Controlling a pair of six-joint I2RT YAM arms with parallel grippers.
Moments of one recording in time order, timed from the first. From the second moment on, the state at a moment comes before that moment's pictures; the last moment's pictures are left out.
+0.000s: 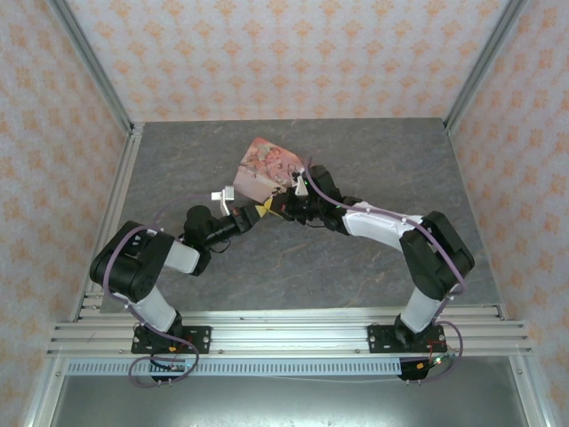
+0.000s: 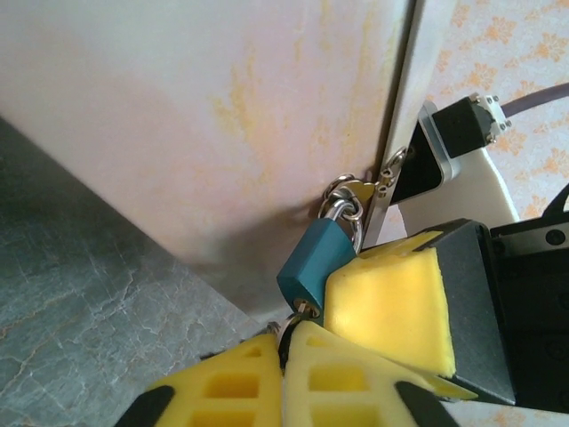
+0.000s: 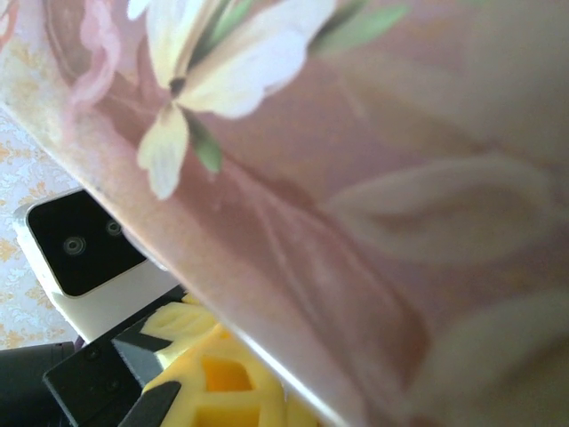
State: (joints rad) left arm -0.29 1.66 0.37 1.16 0.63 -1.04; right arm 0.66 1.70 1.03 0.10 -0.51 1.04
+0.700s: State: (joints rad) left arm -0.38 1.38 0.37 0.71 0.48 -0.50; right arm 0.65 1.70 1.06 0.01 -0.62 1.03
